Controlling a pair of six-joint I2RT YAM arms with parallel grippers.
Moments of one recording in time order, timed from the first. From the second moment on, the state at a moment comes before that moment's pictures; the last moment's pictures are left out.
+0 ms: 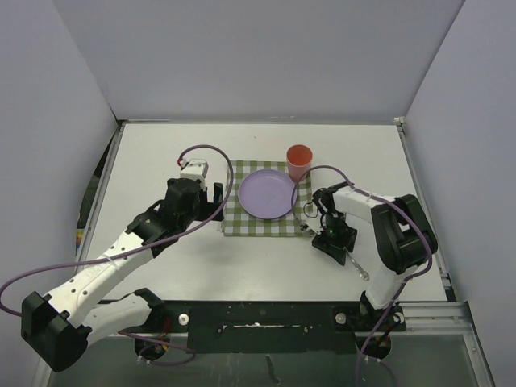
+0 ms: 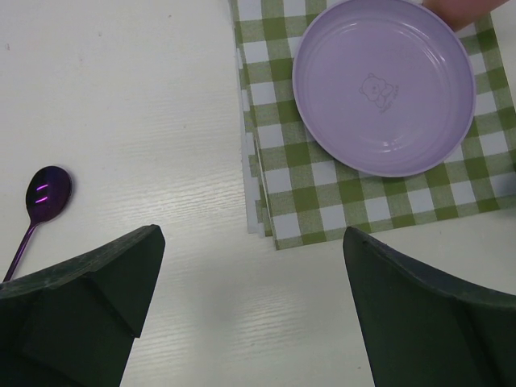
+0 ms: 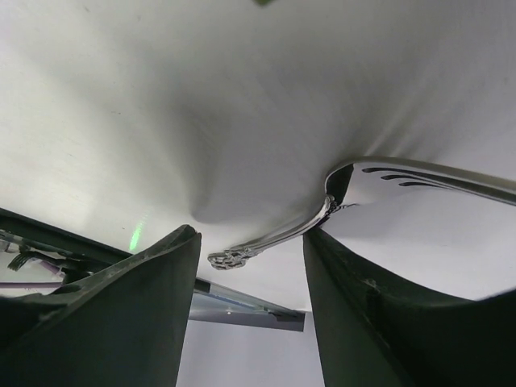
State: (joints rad) left arm -0.65 1.03 0.86 -0.42 -0.33 -0.36; right arm 0.38 1.74 0.97 -1.06 0.05 -0.59
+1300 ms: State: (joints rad) left arm -0.66 1.06 0.86 -0.41 -0.29 -0.41; right arm 0.33 1.47 1.07 -1.19 0.03 -0.68
